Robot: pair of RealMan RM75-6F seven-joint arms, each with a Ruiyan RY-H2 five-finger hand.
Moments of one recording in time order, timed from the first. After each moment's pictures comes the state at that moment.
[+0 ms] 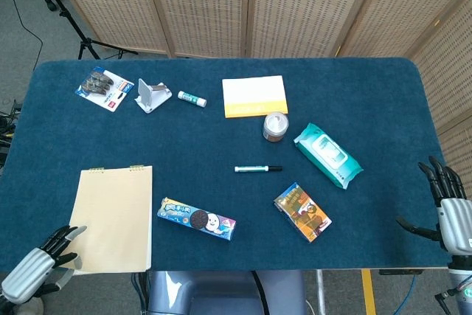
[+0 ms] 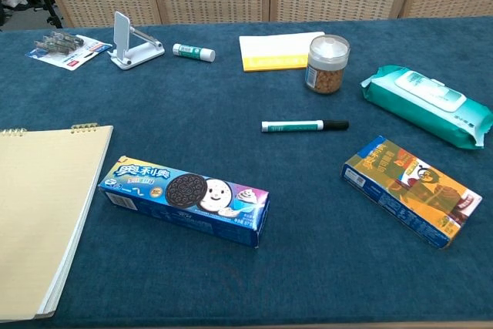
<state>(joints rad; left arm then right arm) -0.03 -1.50 0.32 -0.61 1.88 1.78 -0.77 0.08 -1.10 0.09 -1.57 -1.54 1.54 0.30</state>
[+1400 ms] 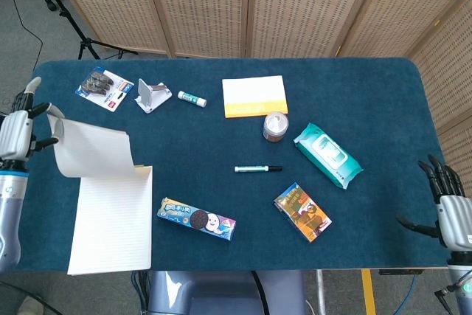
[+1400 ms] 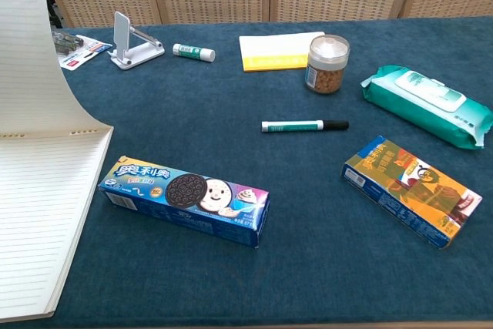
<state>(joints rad) -0.50 -1.31 -0.27 -1.16 1.24 1.18 -0.49 0.10 -1.11 0.10 -1.56 -1.50 1.49 0.31</state>
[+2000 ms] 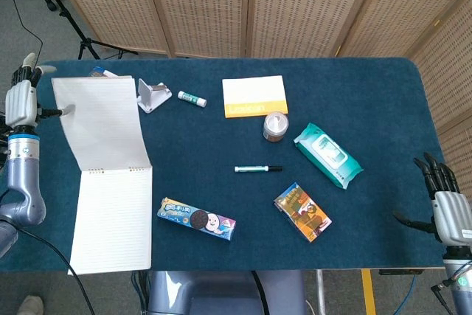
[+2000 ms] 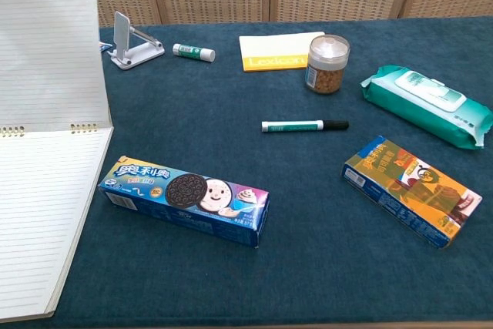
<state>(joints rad) -0.68 -1.53 -0.38 -0.70 1.11 0.95 -0.49 0.12 -1.12 0.11 -1.54 -1.48 1.46 0.29</state>
